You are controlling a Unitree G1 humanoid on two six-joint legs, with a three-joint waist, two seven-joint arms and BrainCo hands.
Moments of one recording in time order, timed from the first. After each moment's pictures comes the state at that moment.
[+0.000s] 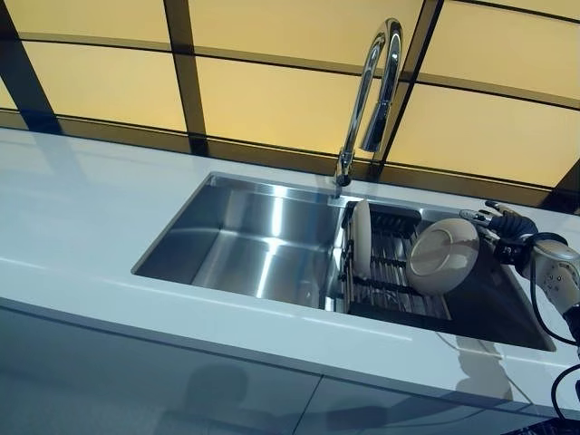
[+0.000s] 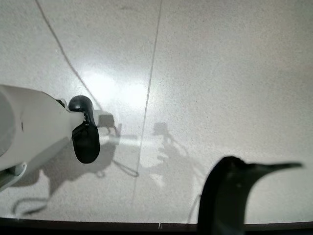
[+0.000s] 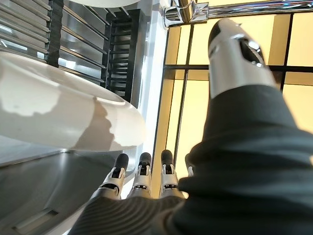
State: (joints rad) left arm 0.01 0.40 -0.26 1.16 -0.09 0.08 -0.10; right arm -0.83 -1.01 0.17 0.67 0.88 0.38 -0.02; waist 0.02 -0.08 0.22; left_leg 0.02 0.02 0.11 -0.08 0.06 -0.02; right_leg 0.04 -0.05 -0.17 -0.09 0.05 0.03
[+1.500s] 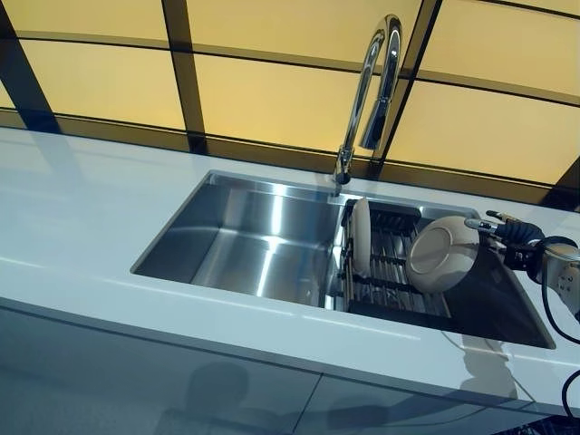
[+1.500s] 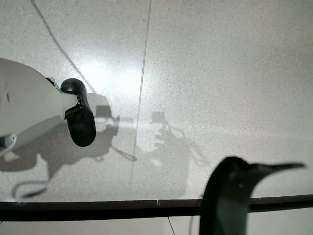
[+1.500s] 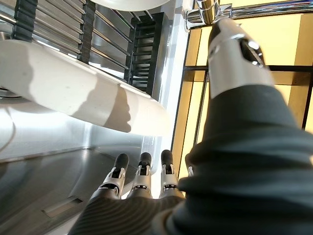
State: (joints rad) left arm 0.00 0.40 -0.26 1.16 -0.09 0.05 -0.11; right arm -0.83 -1.04 0.17 0.69 0.85 0.46 0.08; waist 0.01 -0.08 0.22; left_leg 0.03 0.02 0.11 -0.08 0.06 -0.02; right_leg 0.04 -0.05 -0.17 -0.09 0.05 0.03
